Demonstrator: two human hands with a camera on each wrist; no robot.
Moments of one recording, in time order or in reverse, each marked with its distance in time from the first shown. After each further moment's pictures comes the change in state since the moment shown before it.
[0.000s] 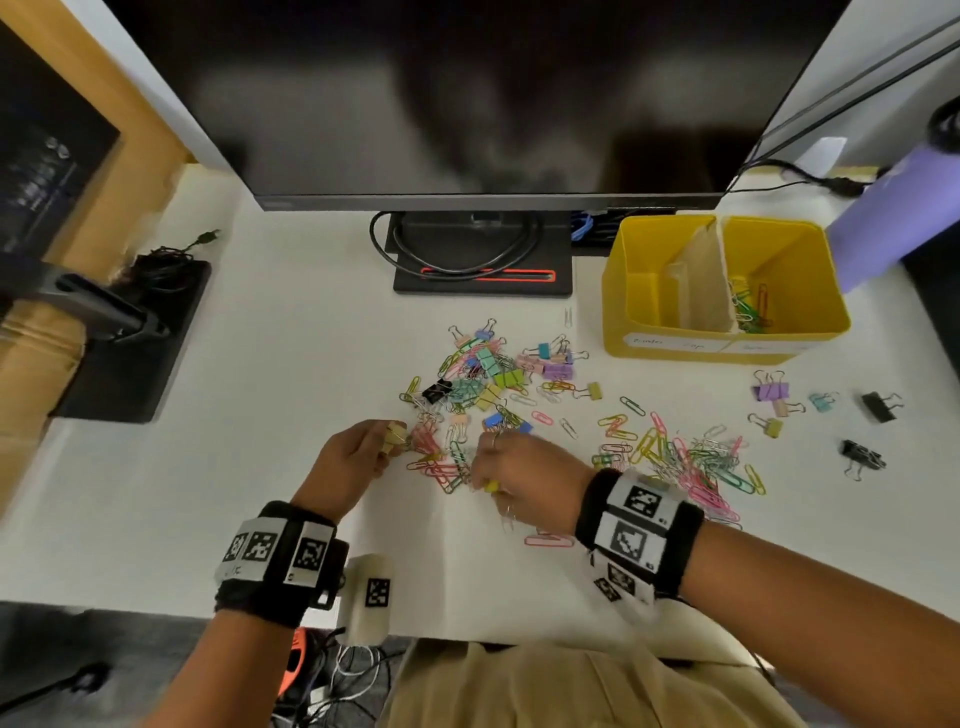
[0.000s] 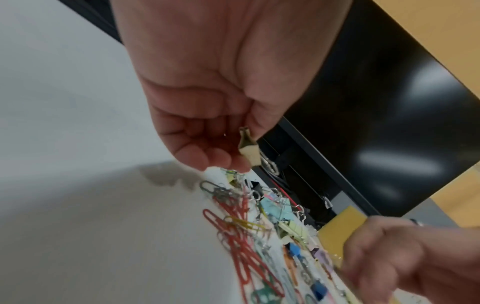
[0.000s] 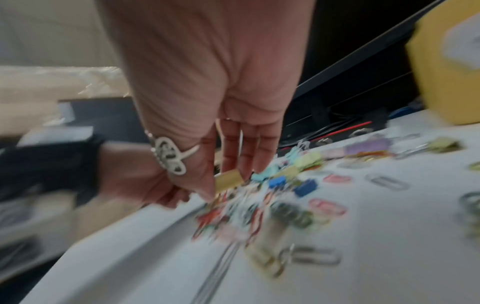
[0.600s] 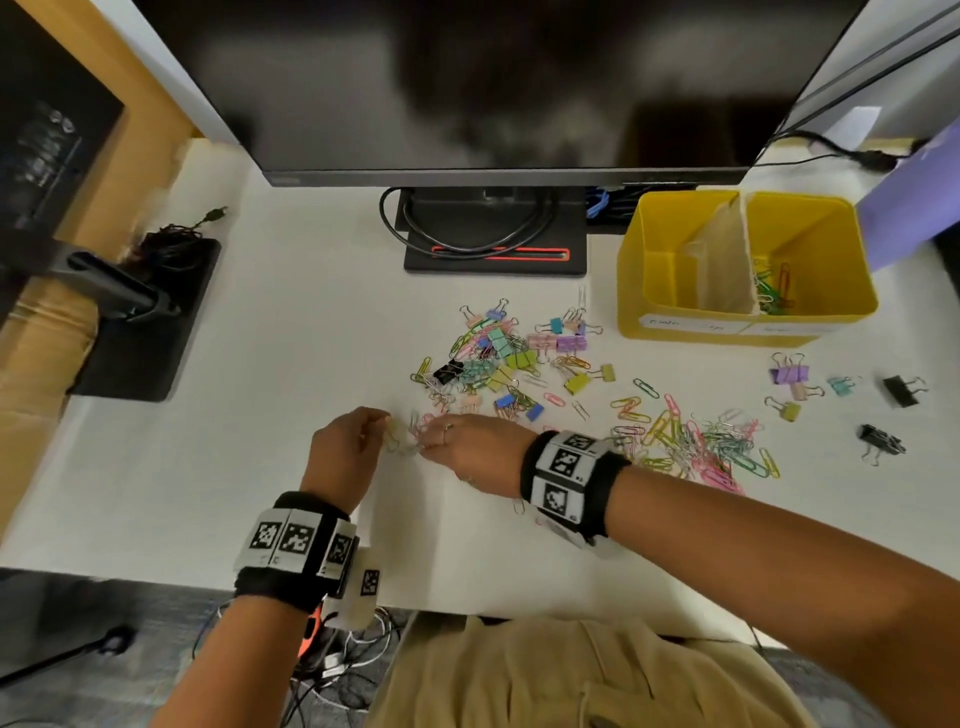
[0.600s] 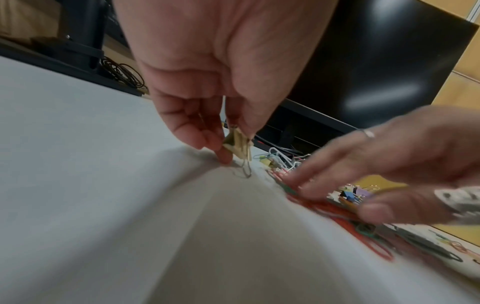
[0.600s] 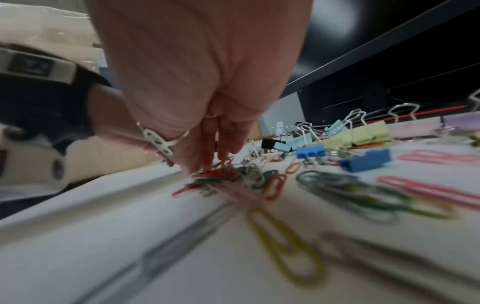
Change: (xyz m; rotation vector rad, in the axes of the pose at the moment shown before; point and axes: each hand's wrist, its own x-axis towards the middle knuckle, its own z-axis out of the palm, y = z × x) left_hand -0.003 -0.021 -0.007 0.495 0.234 0.187; right_hand 0.060 -0.007 0.023 -0.230 -0.125 -0.237
